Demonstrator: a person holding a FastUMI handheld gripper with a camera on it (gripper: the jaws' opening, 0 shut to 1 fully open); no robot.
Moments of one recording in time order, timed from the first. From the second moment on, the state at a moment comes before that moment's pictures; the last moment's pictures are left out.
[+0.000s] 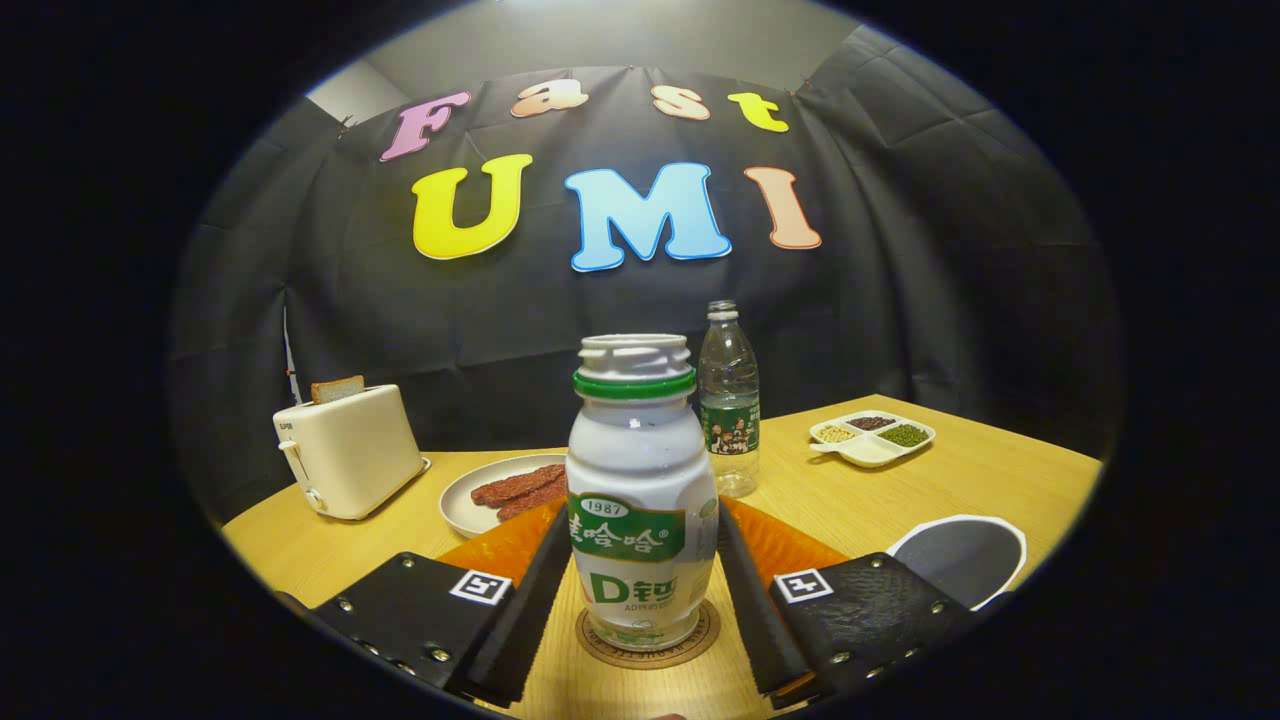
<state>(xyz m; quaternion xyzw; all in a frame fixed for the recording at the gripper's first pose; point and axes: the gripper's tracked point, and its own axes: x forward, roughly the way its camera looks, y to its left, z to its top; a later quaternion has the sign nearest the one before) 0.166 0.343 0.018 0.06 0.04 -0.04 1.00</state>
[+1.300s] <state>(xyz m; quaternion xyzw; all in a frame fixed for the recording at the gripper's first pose) 0.060 0.305 0.133 0.06 -0.06 -0.01 1.00</state>
